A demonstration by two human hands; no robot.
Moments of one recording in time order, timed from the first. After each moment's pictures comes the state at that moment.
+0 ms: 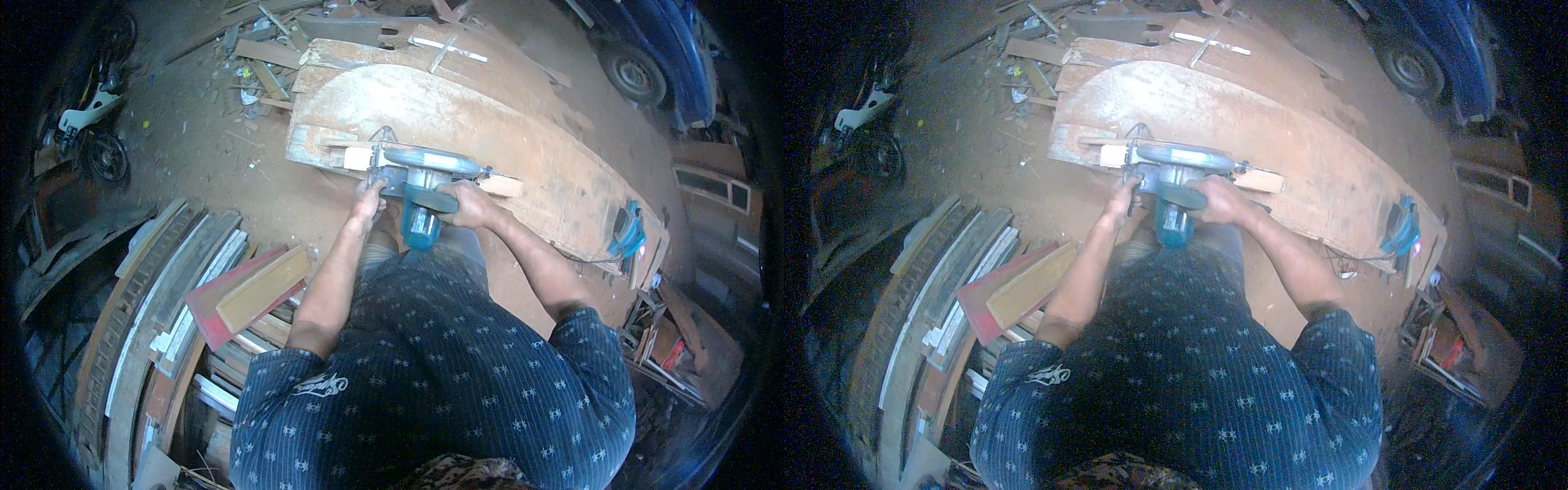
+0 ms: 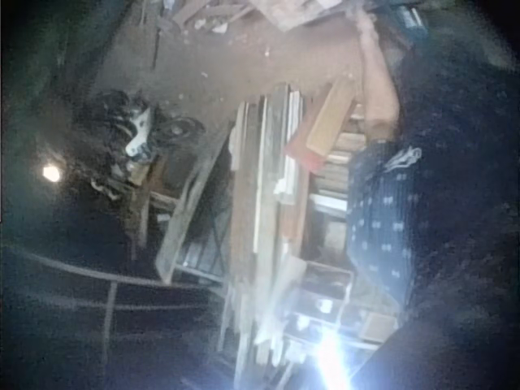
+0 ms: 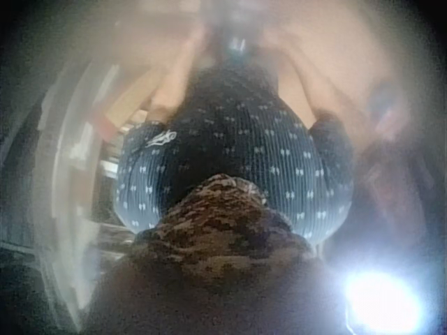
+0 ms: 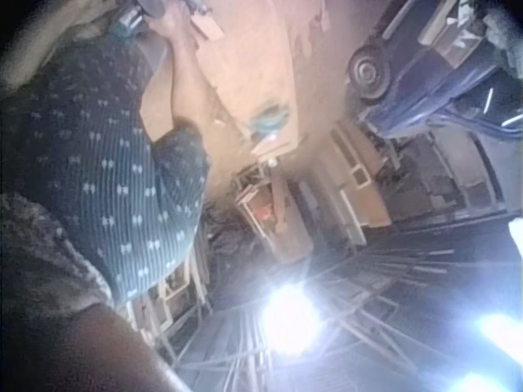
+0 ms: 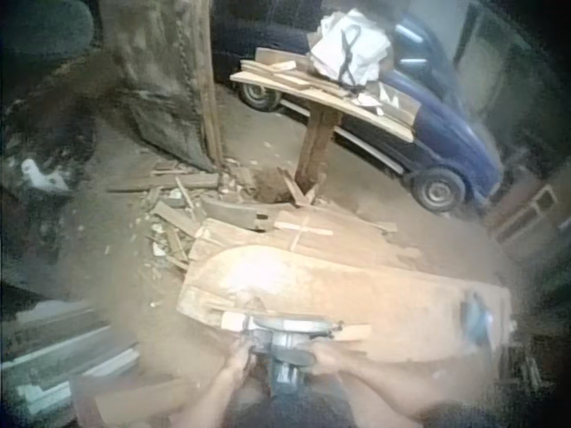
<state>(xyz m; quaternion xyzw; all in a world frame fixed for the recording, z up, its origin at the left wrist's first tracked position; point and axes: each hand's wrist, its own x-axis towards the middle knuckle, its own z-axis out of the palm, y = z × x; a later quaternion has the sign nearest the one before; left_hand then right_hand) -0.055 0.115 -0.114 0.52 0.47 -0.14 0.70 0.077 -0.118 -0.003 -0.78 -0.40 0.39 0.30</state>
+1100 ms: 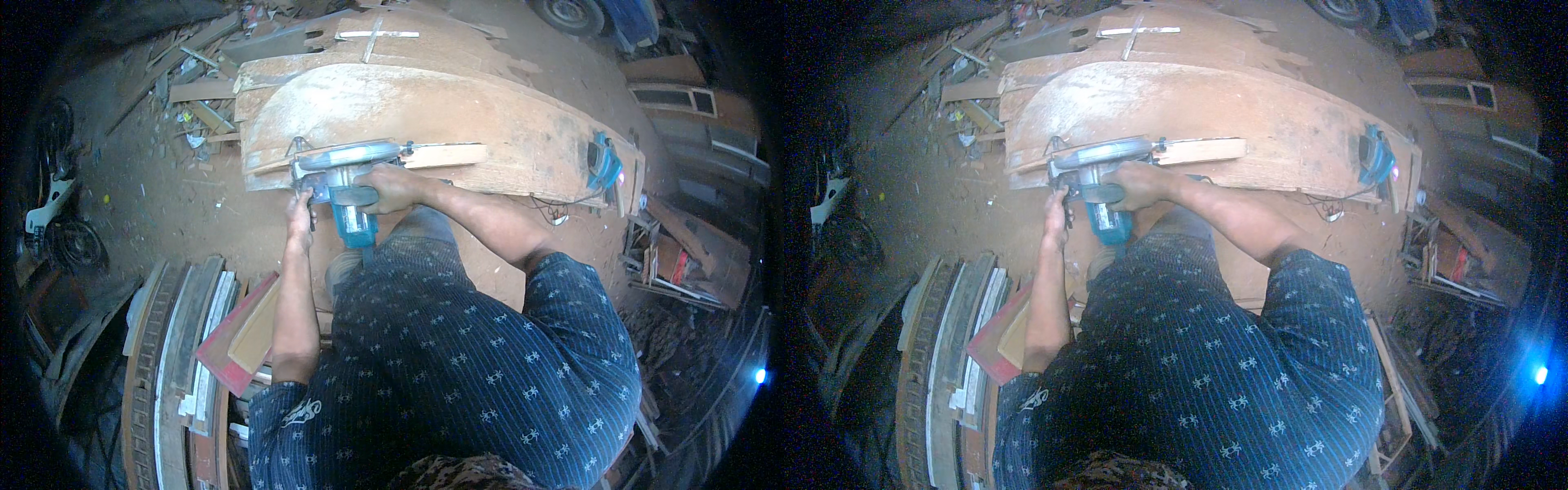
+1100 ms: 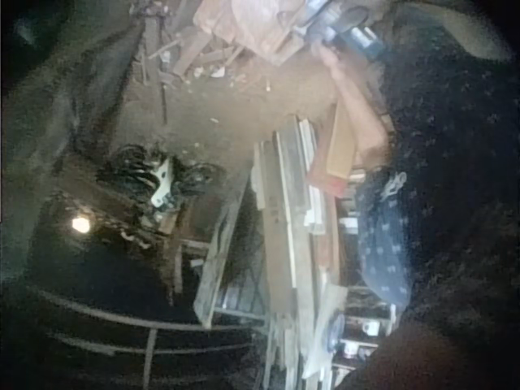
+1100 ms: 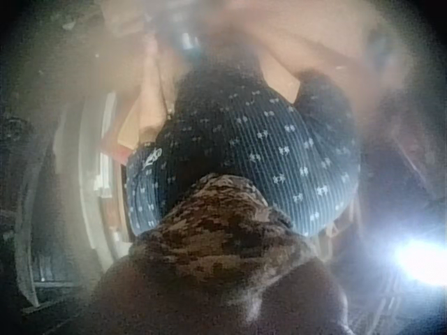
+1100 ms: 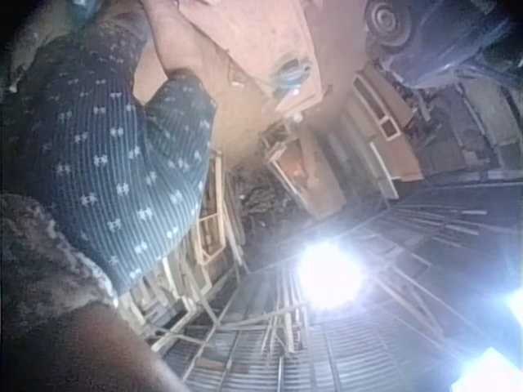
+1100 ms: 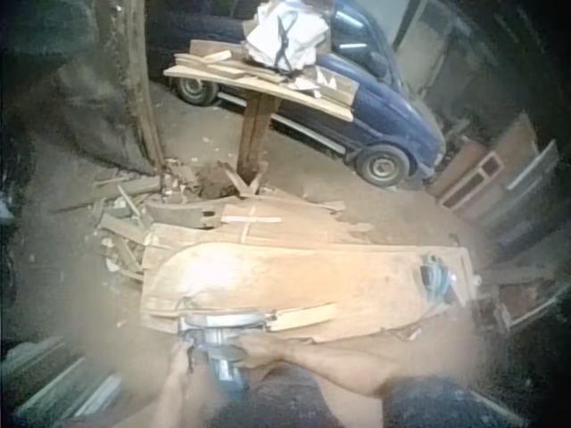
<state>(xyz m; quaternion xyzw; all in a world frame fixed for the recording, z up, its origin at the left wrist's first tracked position) -0.077 0.203 -0.124 0.55 0.47 -0.15 0.68 0.066 -0.032 0.008 -0.76 -0.42 0.37 0.32</state>
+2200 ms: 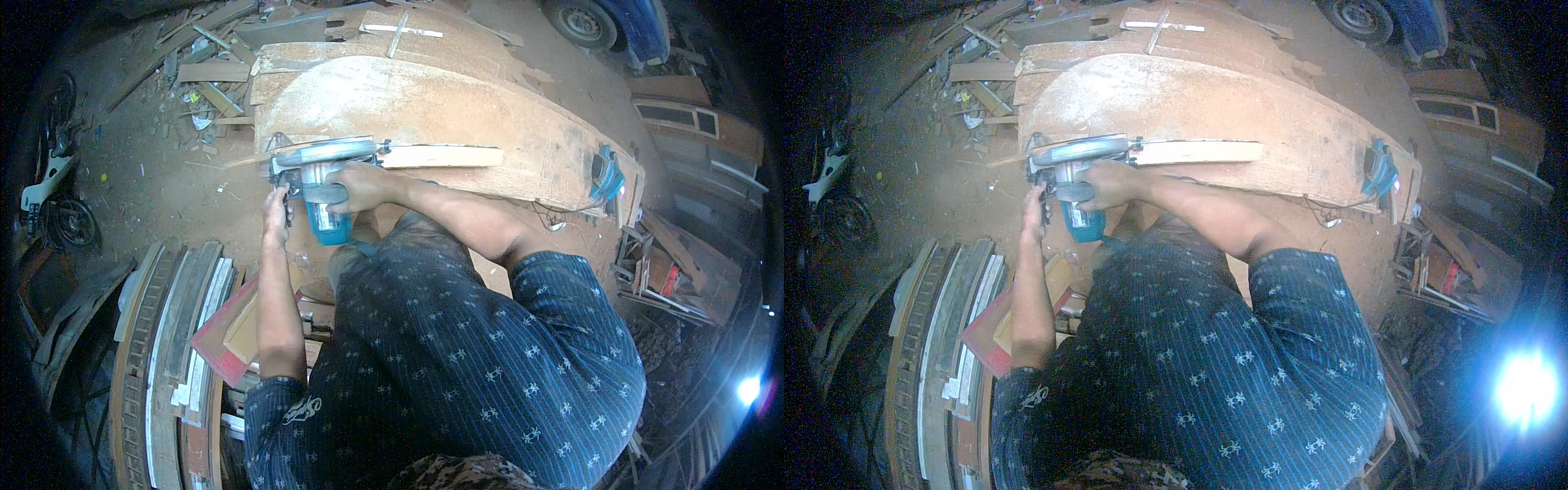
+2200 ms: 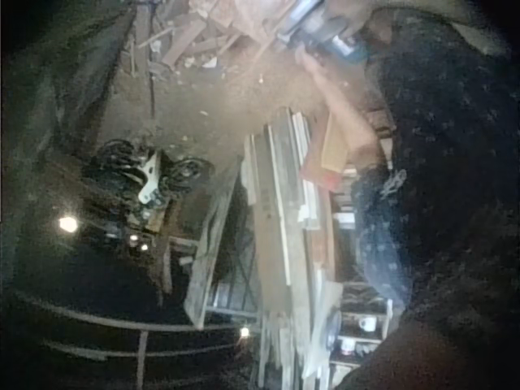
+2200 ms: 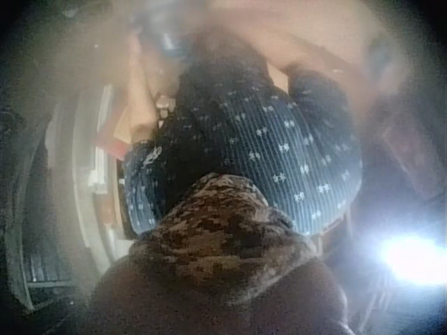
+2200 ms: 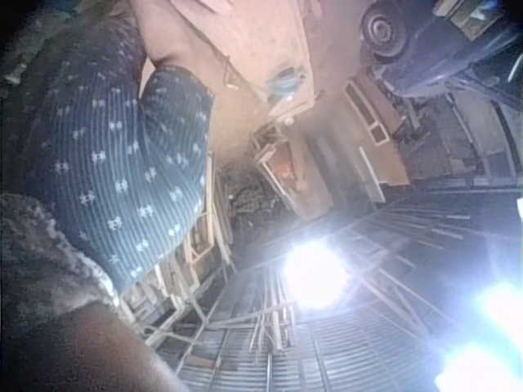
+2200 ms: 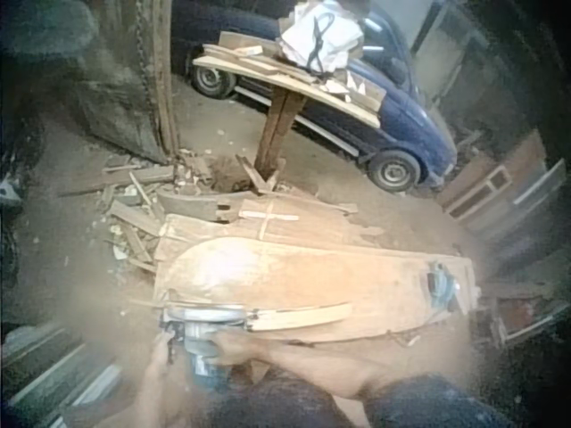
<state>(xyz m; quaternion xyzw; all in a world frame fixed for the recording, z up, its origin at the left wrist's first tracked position) -0.095 0.295 -0.111 0.52 0.50 -0.12 0.68 0.047 0.066 -0.008 -0.75 -0.44 0.34 0.36</state>
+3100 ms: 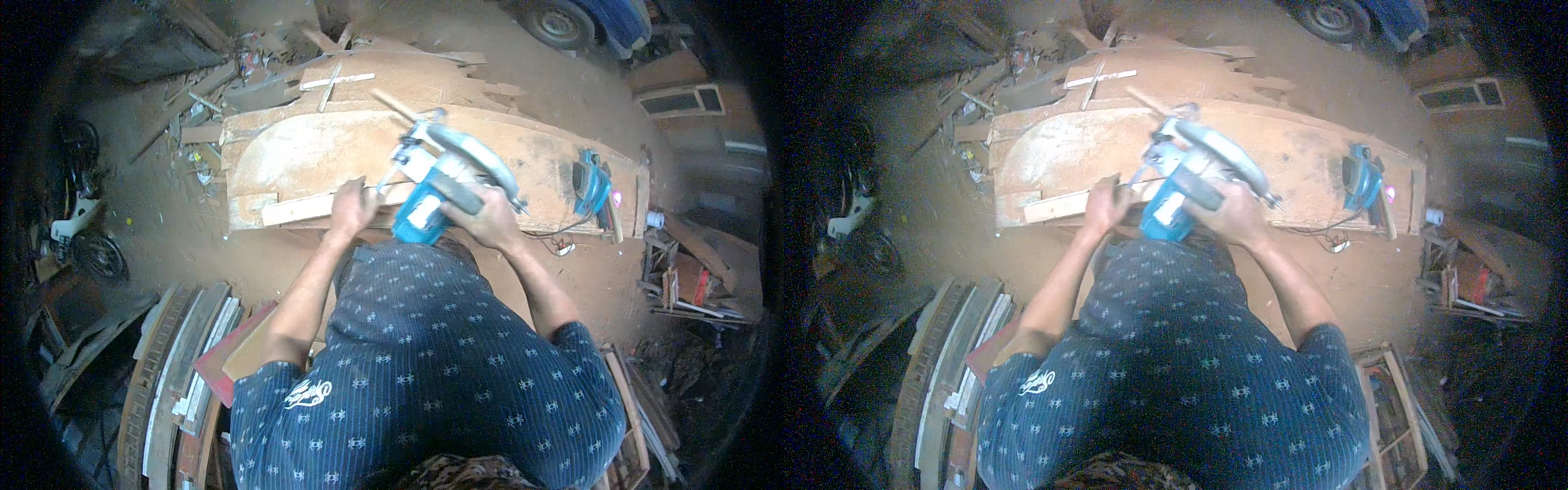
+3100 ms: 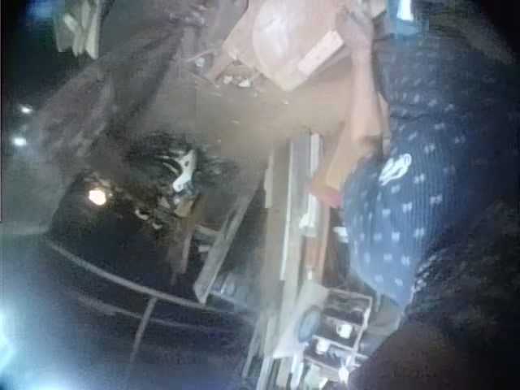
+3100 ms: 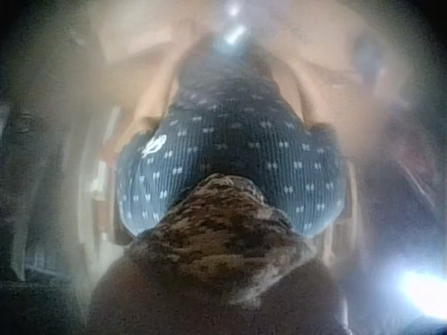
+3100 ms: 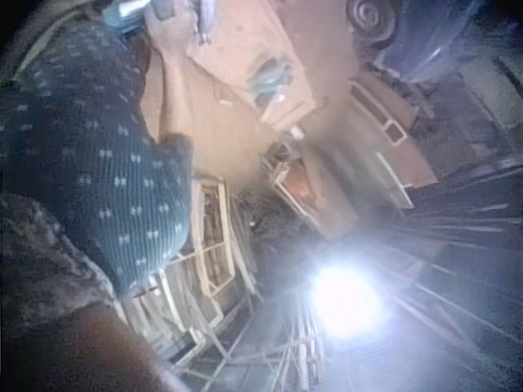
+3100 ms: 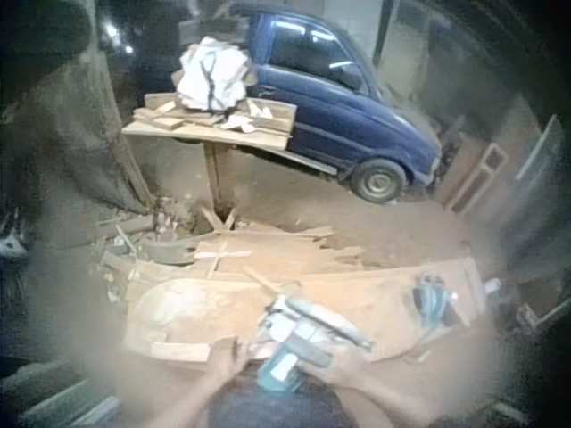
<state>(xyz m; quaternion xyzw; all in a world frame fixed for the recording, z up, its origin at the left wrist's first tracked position) 0.052 -0.034 -0.058 0.94 0.01 -0.08 0.34 0.081 -0.320 0.129 -0.90 -0.12 0.16 0.40</state>
